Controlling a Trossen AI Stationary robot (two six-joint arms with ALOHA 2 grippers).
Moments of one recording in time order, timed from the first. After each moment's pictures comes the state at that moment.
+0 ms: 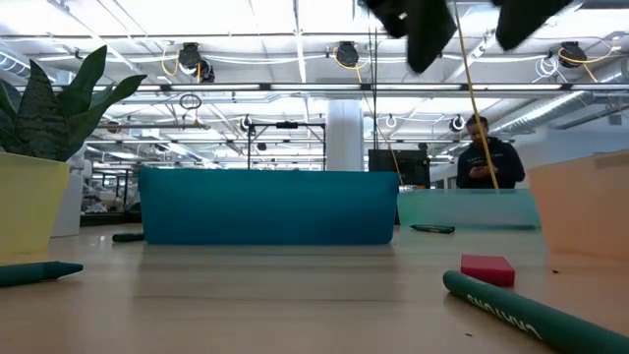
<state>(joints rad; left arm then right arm) -0.62 1.54 1.54 -1.15 -0.55 -1.34 0.49 1.77 1.35 -0.63 -0.02 -0.20</state>
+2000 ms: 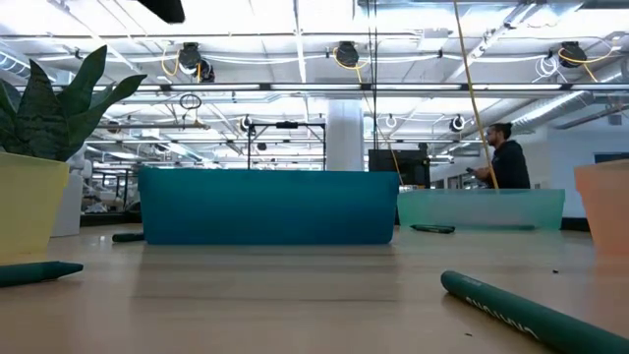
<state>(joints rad) -0.59 1.78 1.54 -0.87 -0.24 -1.15 0.78 1.45 1.18 -1.06 -0.02 -0.11</state>
